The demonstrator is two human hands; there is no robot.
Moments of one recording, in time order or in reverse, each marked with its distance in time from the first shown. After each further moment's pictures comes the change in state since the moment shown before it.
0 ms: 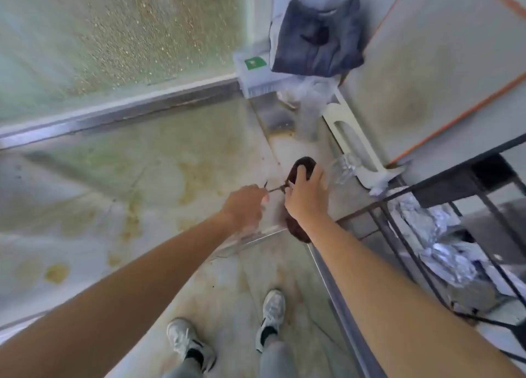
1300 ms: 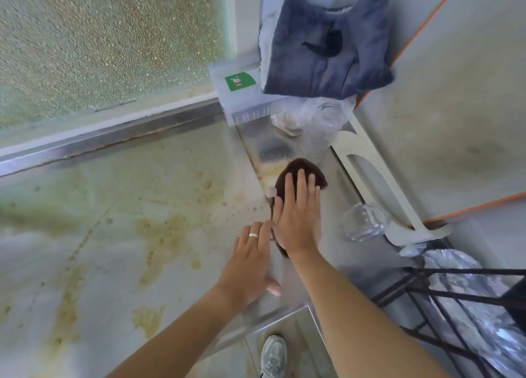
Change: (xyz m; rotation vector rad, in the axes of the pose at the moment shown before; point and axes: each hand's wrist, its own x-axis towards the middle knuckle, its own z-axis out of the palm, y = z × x) left_hand 0.084 -0.014 0.038 -0.044 0.204 0.127; right_hand 0.140 -0.005 0.080 0.006 0.315 -0.106
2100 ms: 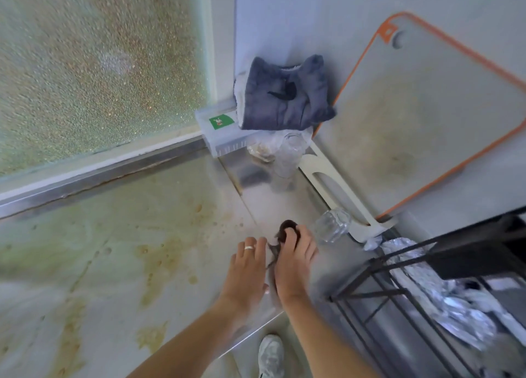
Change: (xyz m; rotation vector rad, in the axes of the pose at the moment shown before) left_hand -0.021 0.035 -0.026 0.178 -0.037 -0.021; right_hand -0.088 -0.008 -0.027 0.098 0.254 0.269
